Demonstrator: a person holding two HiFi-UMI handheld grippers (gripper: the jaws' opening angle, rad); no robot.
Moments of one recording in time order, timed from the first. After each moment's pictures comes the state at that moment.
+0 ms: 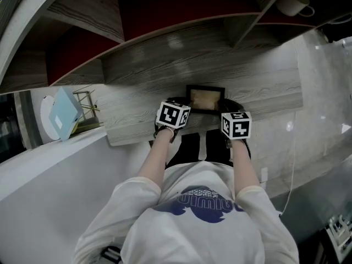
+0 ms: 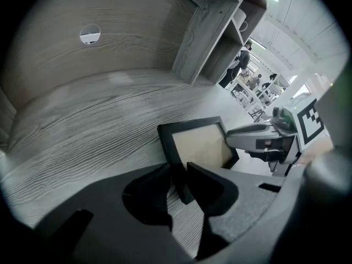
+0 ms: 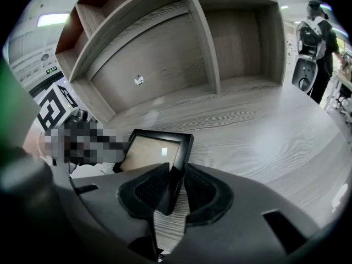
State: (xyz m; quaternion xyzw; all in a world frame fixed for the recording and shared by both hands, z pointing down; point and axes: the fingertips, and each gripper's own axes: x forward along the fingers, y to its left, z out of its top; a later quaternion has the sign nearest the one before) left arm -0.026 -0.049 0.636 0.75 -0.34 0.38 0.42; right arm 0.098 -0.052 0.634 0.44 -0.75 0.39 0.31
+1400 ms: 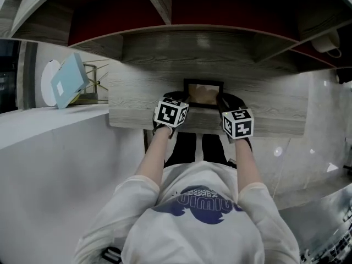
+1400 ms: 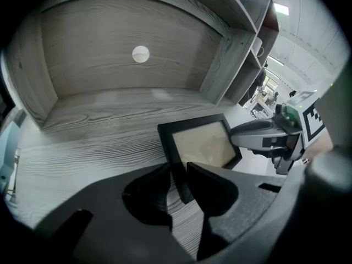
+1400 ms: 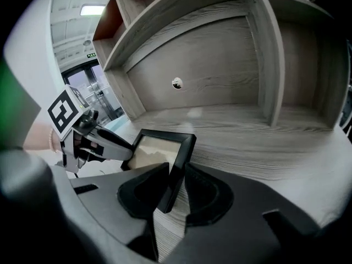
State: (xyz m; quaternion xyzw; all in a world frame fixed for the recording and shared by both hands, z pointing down) left arm -0.101 -0.055 0.623 0.71 -0.47 0.32 0.41; right arm 0.021 -0.088 0.606 0.32 -0.85 0.29 0.31
